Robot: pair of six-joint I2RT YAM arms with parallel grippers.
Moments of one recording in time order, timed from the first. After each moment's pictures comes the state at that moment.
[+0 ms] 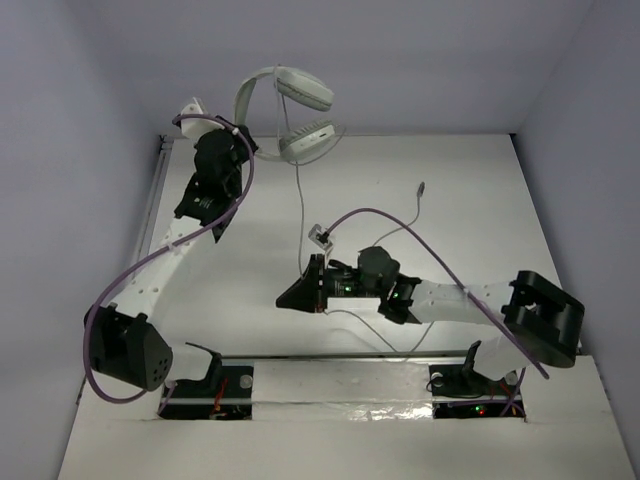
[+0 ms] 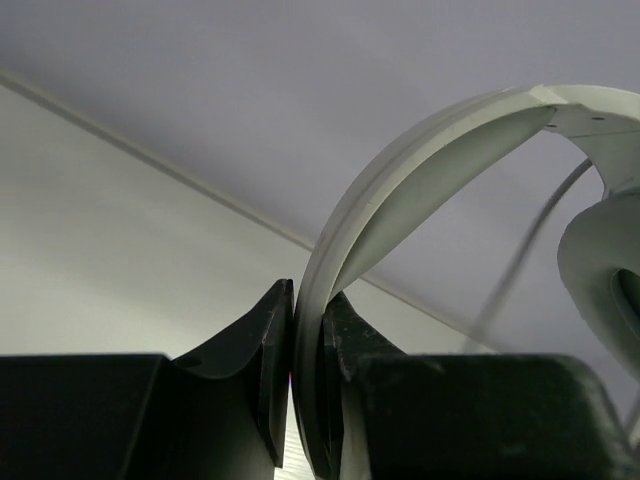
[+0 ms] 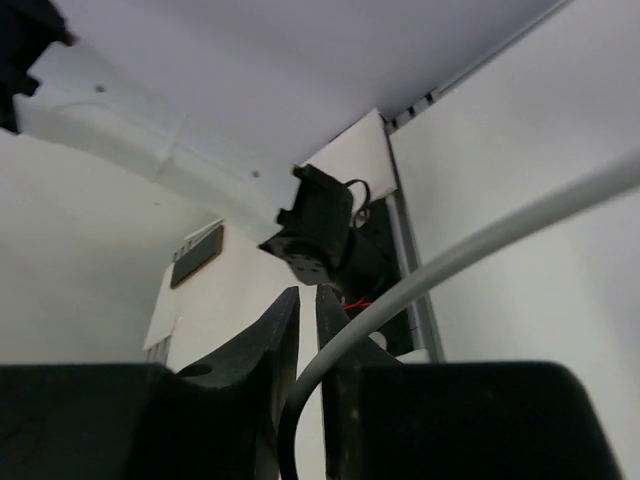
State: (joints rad) left arm -0.35 1.32 1.22 0.06 -0.42 -0.68; right arm 1.08 1.50 0.73 0.79 -0.47 0.74
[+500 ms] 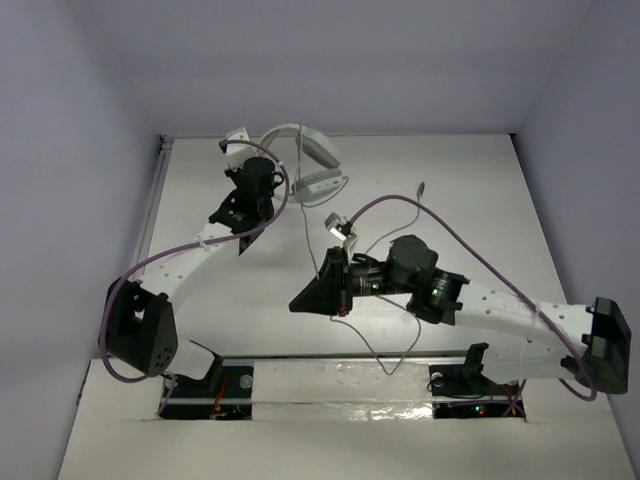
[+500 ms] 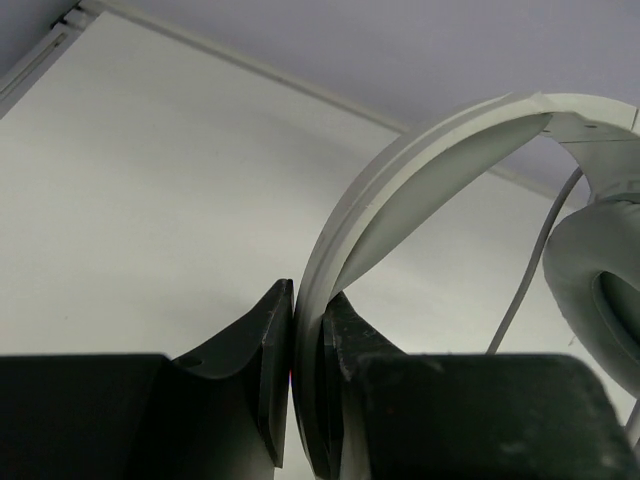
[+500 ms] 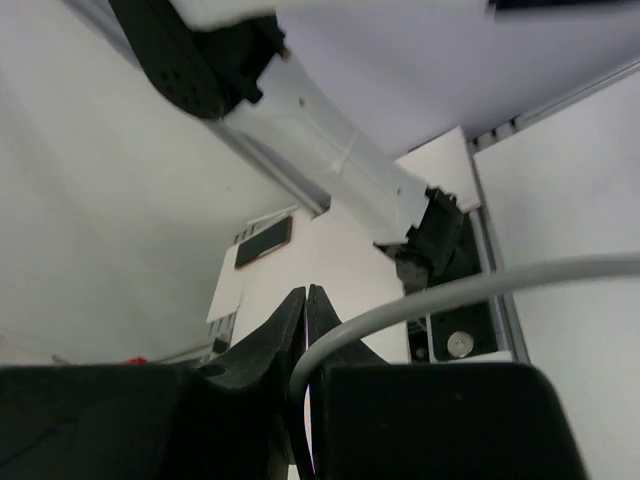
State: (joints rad) left arm -0.48 1.42 1.08 0.07 -0.70 -0.47; right arm 1.13 1.18 0.84 0.45 -0.55 0.74
